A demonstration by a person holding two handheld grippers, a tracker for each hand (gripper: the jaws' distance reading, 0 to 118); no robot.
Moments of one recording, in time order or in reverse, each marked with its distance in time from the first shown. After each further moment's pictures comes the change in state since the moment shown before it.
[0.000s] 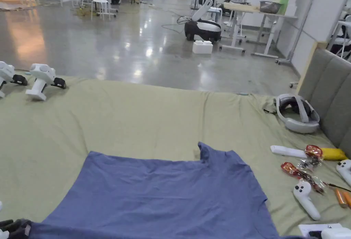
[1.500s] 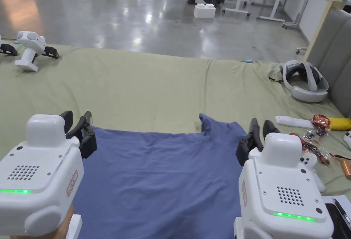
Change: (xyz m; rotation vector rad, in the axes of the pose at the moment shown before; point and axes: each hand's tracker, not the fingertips) left arm 0.132 0.079 -0.023 0.664 0.075 -0.081; right arm -0.111 0.100 -0.046 0.703 -0.119 -0.218
